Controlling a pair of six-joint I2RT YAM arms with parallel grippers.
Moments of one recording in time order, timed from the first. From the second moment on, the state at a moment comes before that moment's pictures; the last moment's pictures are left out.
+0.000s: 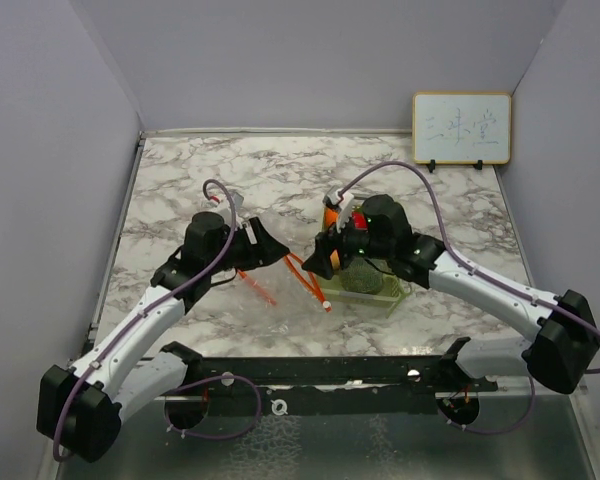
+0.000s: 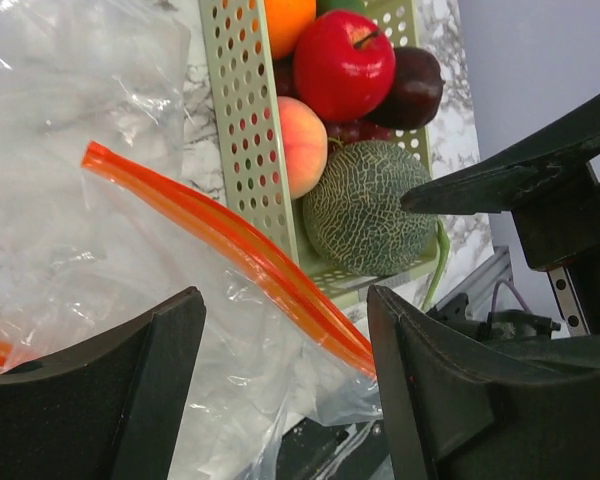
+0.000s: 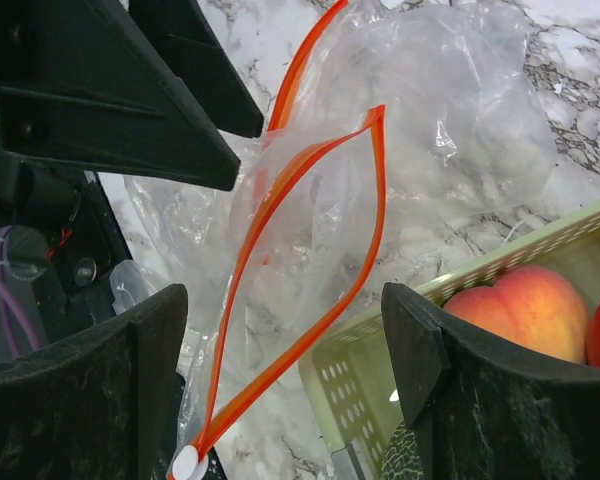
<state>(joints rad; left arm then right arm) -0.44 0.92 0.63 -0.16 0.34 -0.74 0.77 1.28 0.93 -0.10 -0.36 0.16</state>
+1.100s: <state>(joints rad) -0.60 1.39 1.10 -0.67 0.20 -0.74 0.76 1.00 0.73 -0.10 -0.33 0.12</state>
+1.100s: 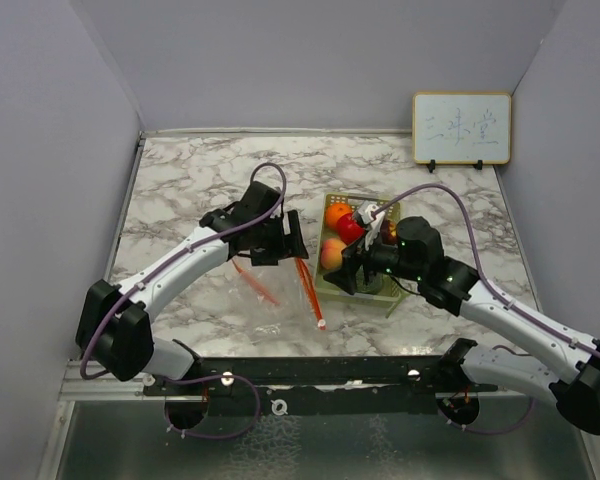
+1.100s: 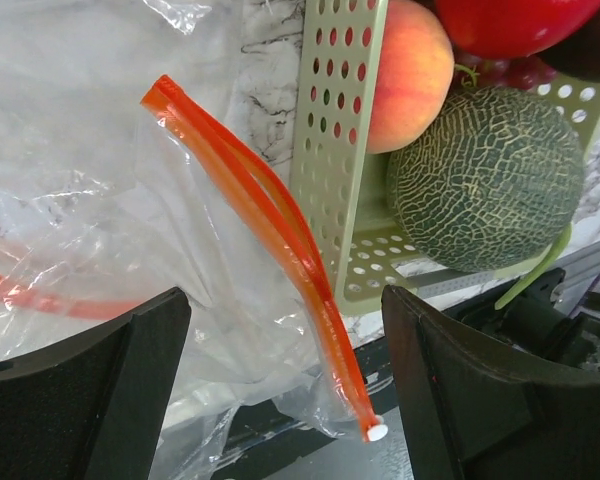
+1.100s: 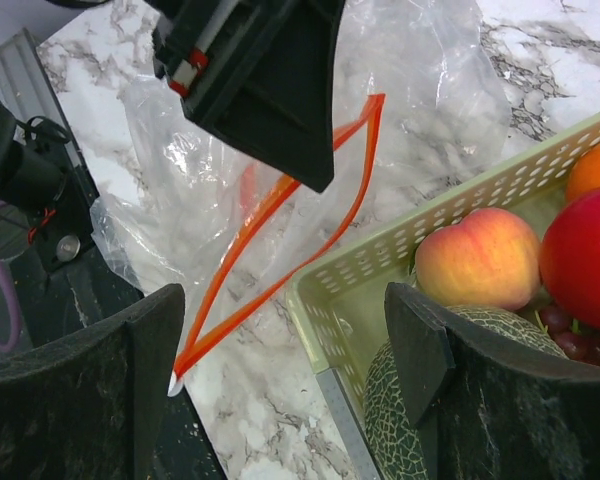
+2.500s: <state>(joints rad) -0.65 0.96 0.81 -0.33 0.16 -0.71 0.75 1.25 0.94 -0.06 -0.40 0.24</state>
